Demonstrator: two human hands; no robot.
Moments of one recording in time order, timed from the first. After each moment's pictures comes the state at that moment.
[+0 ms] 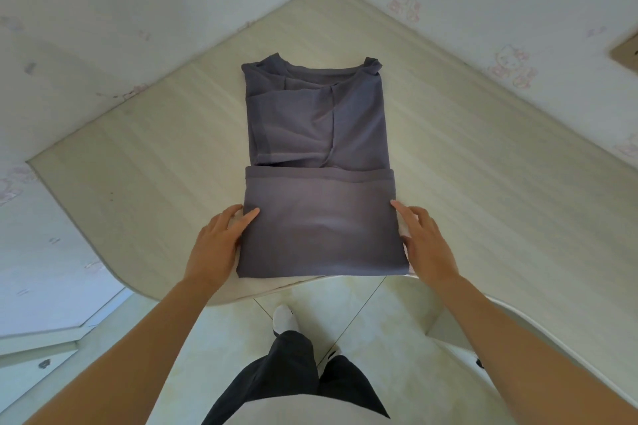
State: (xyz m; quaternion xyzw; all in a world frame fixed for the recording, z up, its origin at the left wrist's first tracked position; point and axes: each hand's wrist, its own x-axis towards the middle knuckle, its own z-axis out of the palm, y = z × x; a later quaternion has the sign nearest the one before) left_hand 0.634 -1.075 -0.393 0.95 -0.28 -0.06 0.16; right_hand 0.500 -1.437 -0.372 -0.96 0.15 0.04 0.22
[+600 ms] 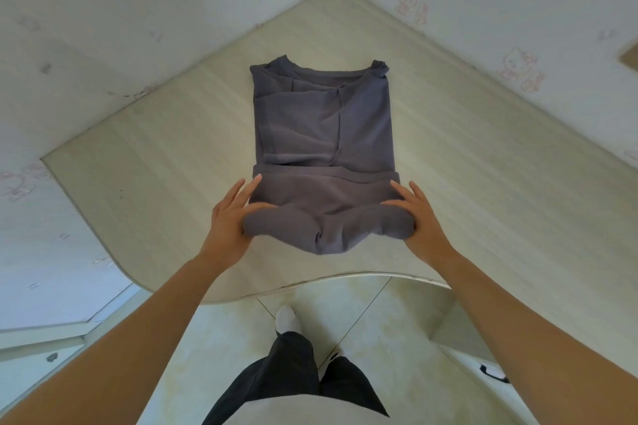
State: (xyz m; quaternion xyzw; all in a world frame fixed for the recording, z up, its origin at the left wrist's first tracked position) left_hand 0.651 -1.101 -0.368 0.91 -0.24 -0.07 0.34; right_hand 0.536 -1.438 -0.357 -0.95 0.08 0.03 0.31
